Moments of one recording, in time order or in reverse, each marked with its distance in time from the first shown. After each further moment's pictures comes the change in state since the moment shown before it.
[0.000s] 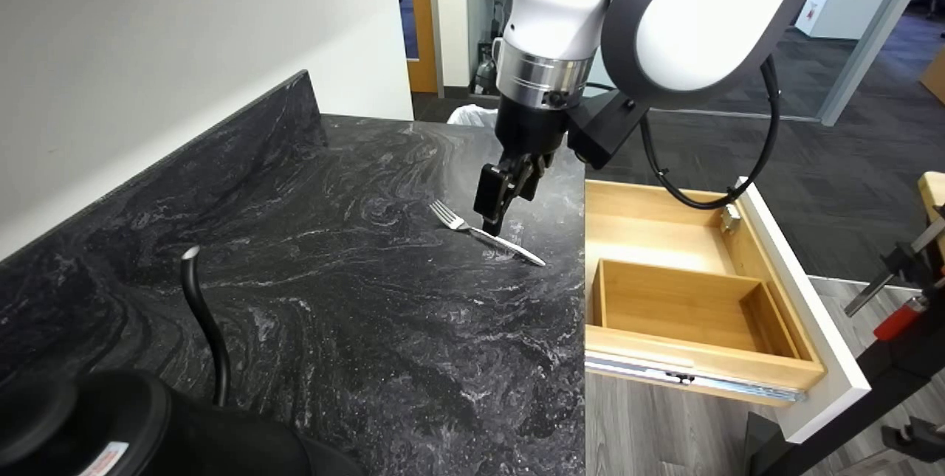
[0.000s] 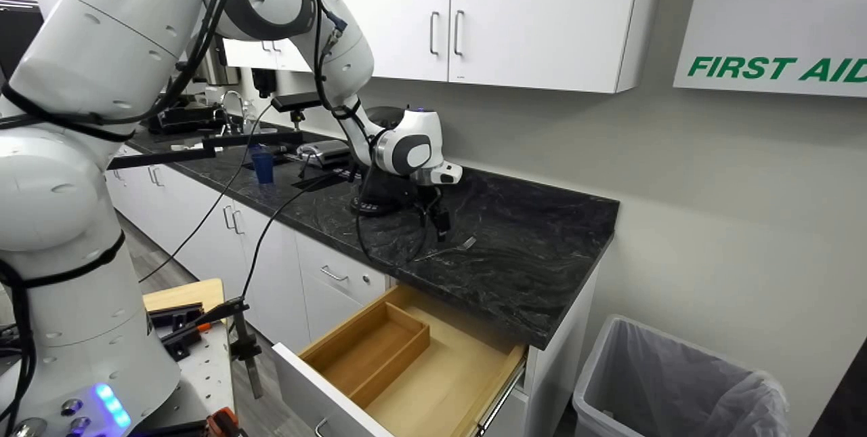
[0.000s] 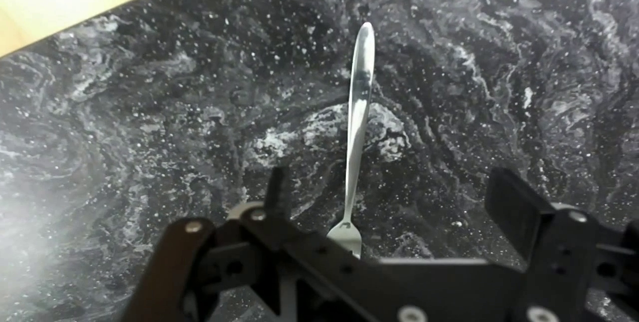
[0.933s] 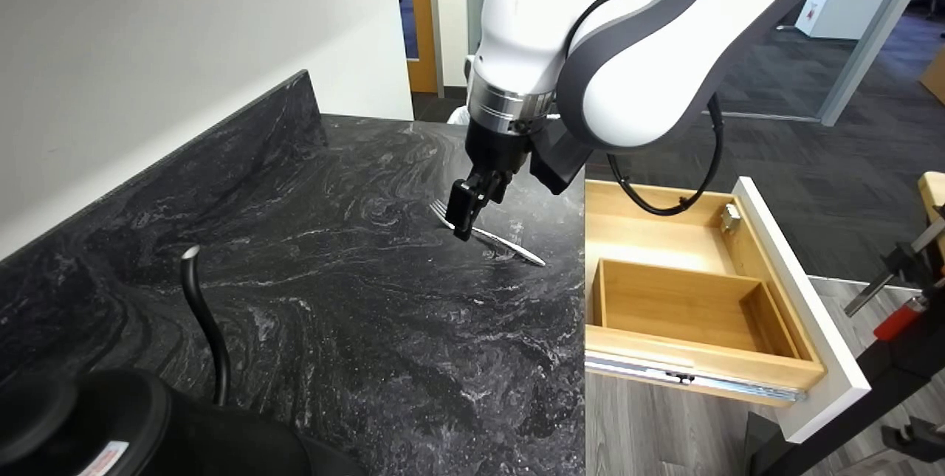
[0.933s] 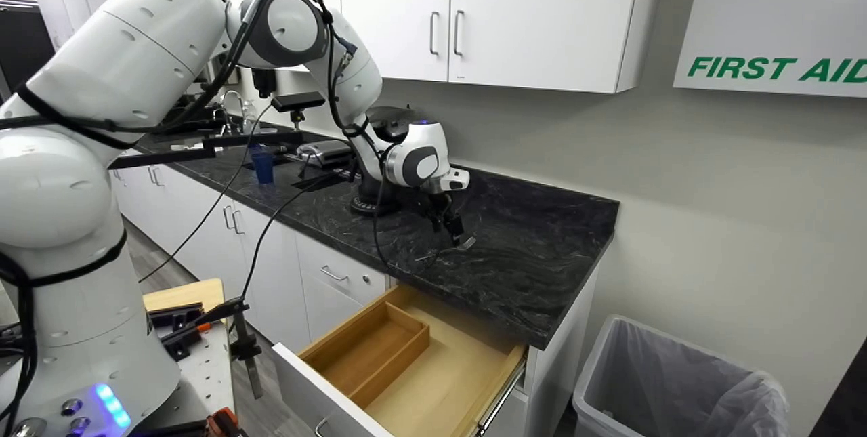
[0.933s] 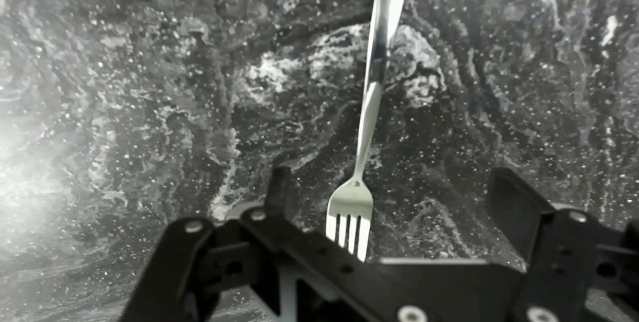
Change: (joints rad) arm 0.102 0.142 -0.114 0.149 -0.009 0.063 -0.013
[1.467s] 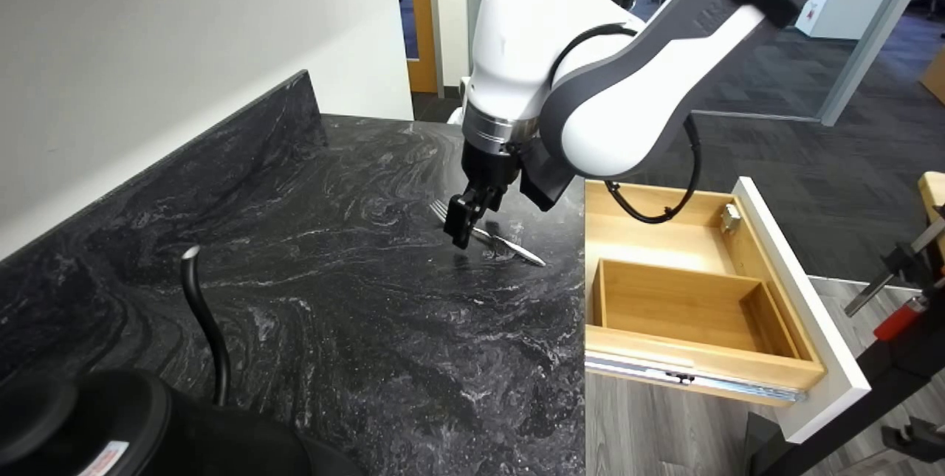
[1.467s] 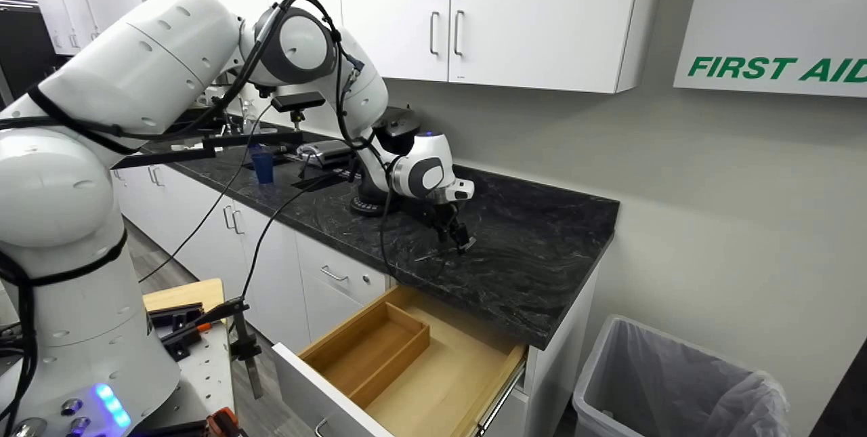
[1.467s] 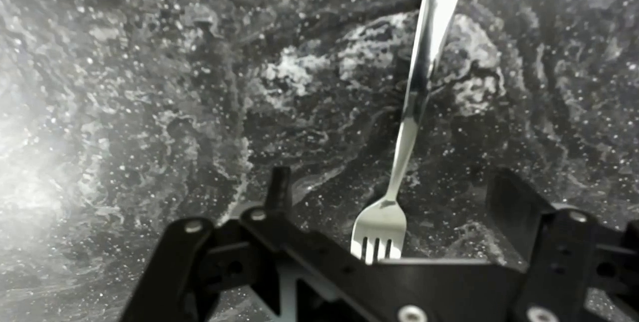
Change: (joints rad) arm 0.016 0.090 -0.035 0.080 0.000 0.000 0.000
